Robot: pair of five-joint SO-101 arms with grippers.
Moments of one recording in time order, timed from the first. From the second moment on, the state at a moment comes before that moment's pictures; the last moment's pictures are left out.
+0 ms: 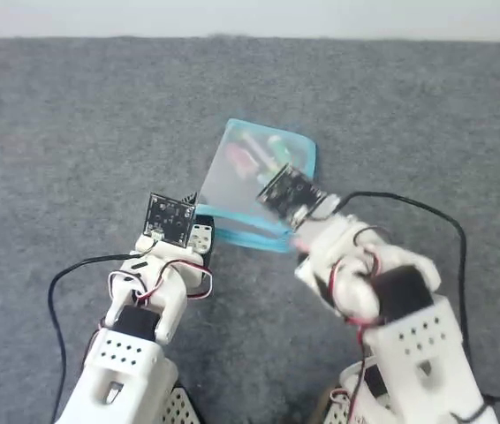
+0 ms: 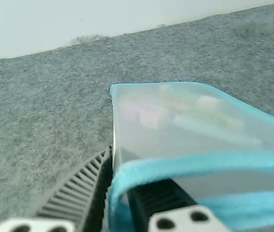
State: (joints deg) left arm 8.3 -66.4 91.2 13.8 0.8; right arm -24.5 -51.9 39.1 79.0 24.3
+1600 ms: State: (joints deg) left arm 1.0 -66.4 89.8 18.3 8.0; right arm -28.8 -35.5 53.5 50.5 14.3
